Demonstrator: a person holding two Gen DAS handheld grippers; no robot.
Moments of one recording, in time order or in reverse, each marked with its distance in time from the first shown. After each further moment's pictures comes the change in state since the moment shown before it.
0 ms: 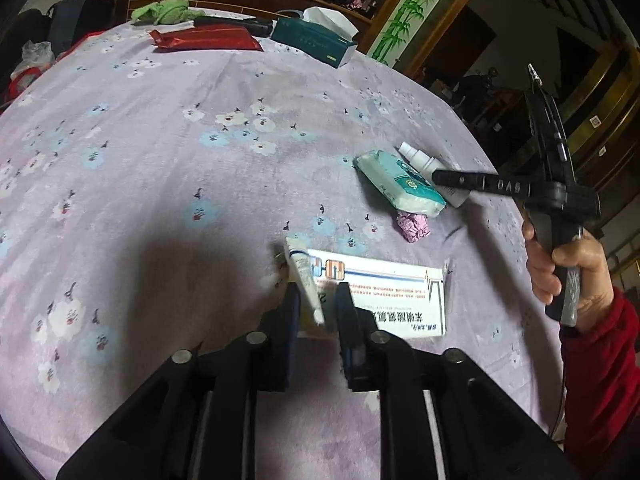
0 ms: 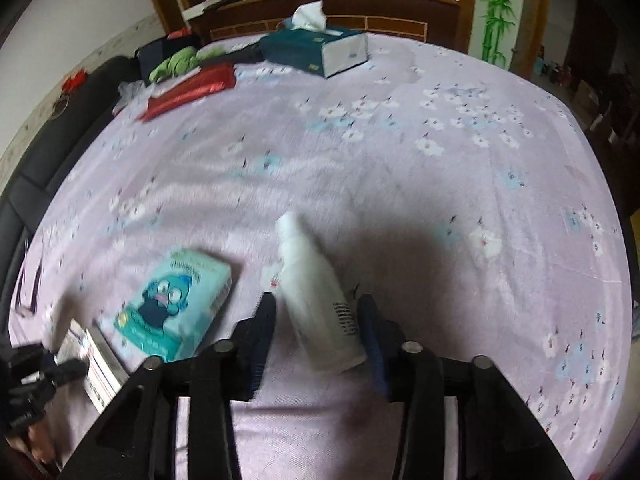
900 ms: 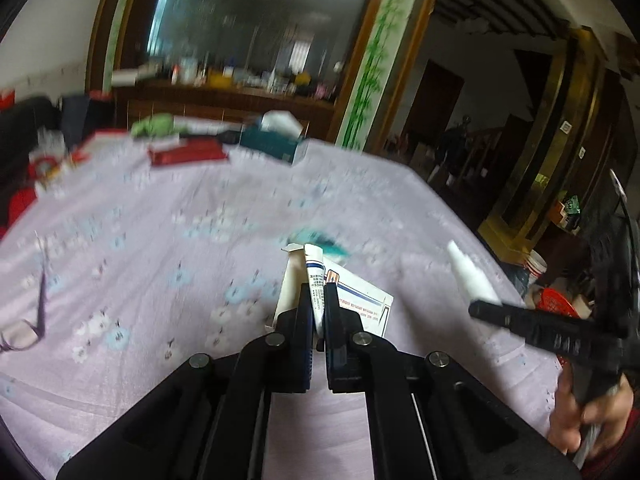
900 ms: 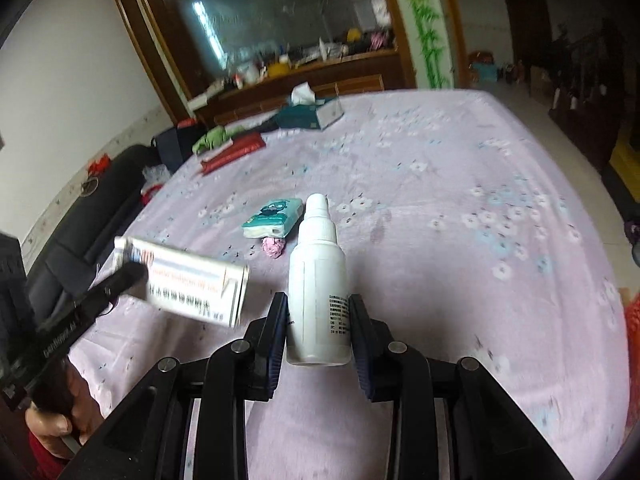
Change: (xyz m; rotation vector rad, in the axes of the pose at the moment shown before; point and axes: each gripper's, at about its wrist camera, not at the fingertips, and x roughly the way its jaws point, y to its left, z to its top) left arm -0.087 -0.093 -0.043 0.162 -0.381 0.054; right arm -0.152 0.044 -0.172 0.216 -0.338 0.035
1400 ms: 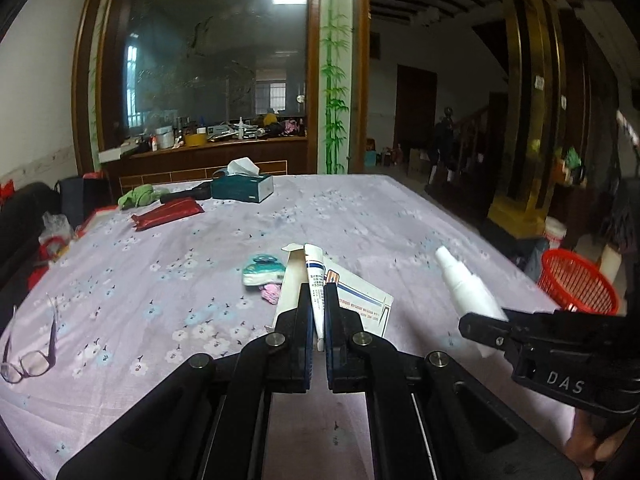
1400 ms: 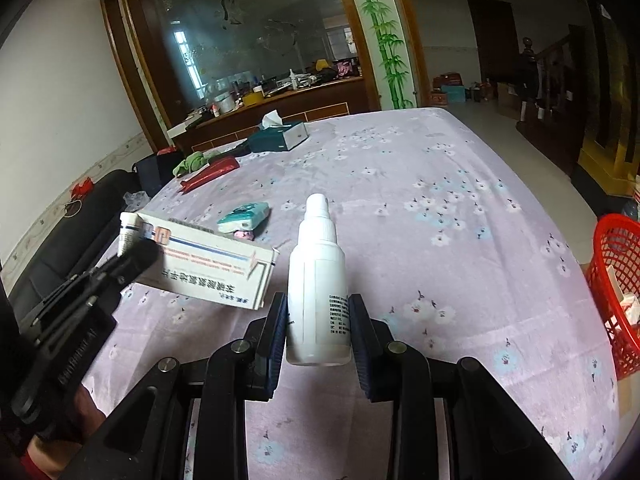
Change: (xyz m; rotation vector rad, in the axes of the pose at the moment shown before) left arm -0.004 -0.096 -0.032 0.234 -0.102 0.078; right arm -0.042 -0.020 -0.043 0.046 -0.105 -0.085
